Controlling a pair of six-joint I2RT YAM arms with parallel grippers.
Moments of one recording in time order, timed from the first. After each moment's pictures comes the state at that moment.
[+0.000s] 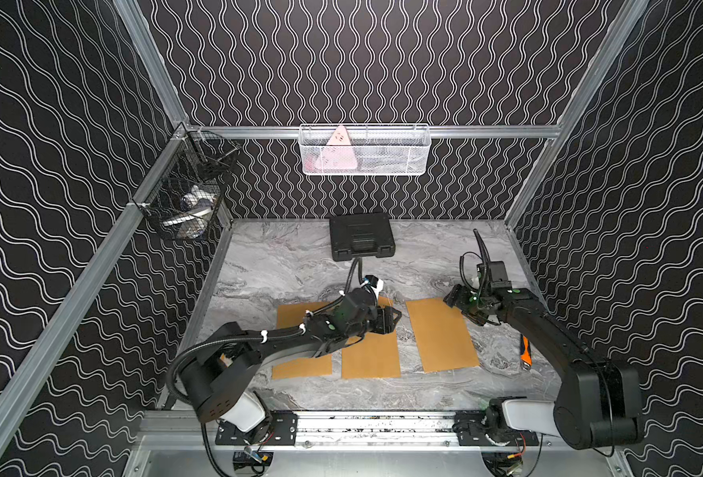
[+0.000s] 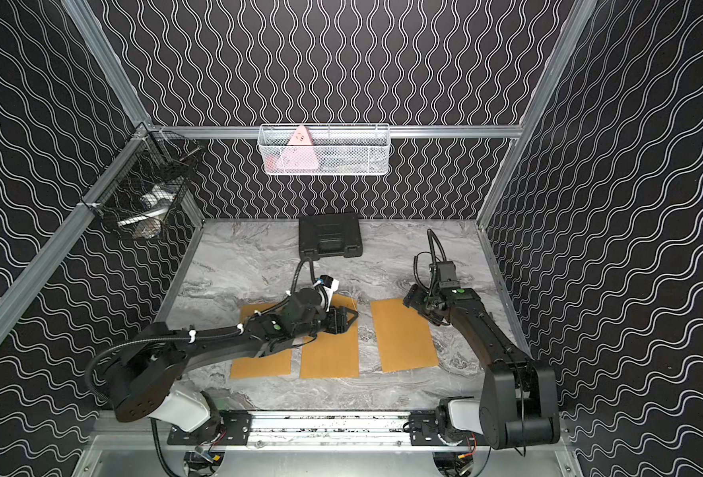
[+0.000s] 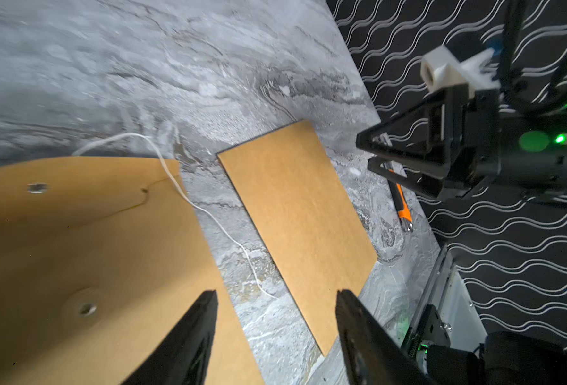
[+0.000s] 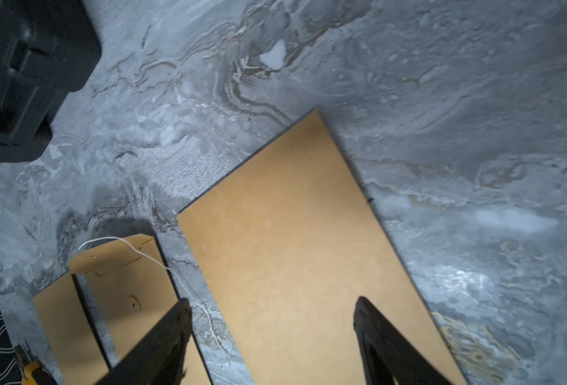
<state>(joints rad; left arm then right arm) -0.83 1.58 0.82 0.21 0.08 -0.72 0.08 1.33 0.84 -0.59 -0.17 0.60</state>
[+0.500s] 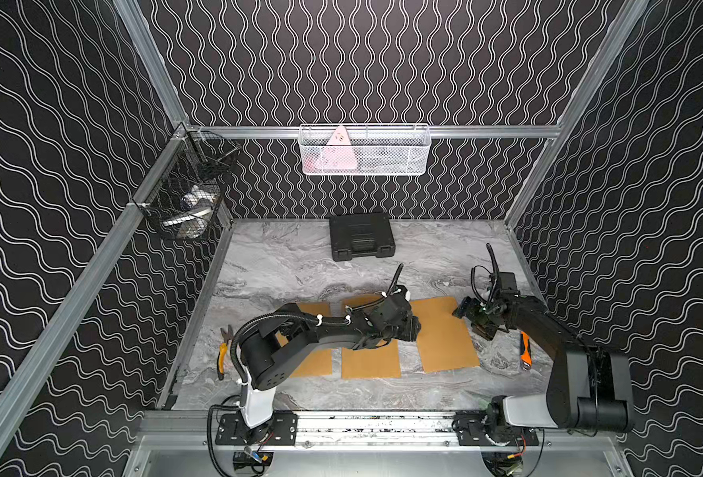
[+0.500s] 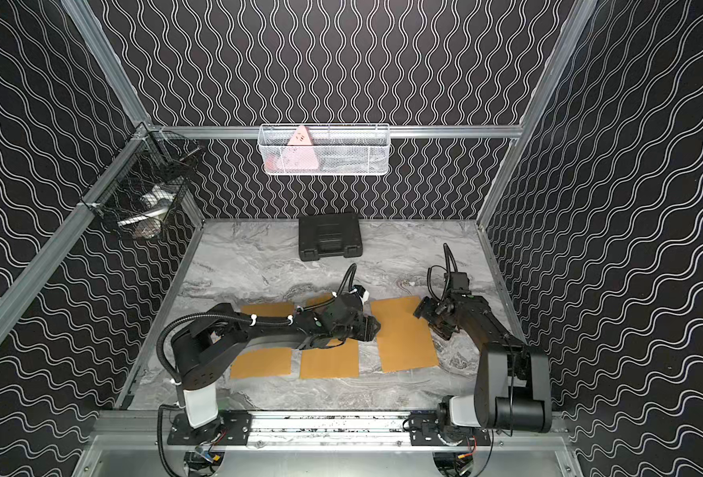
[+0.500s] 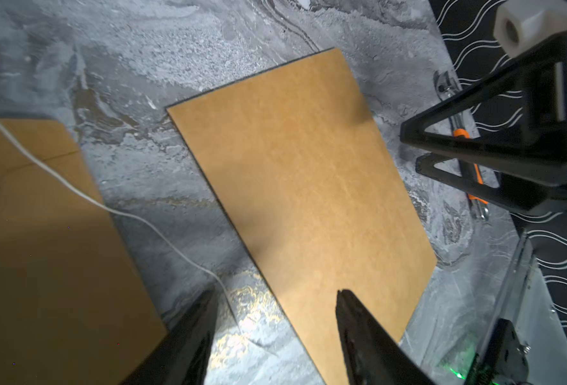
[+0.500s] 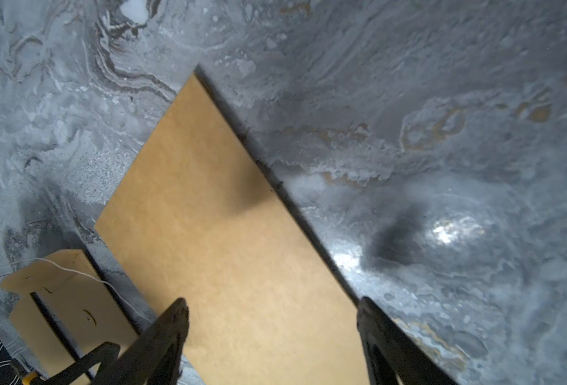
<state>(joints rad) -0.92 1.92 1.09 0.09 0.03 -0.72 -0.07 1.41 0.75 -0.58 -0.26 0.55</state>
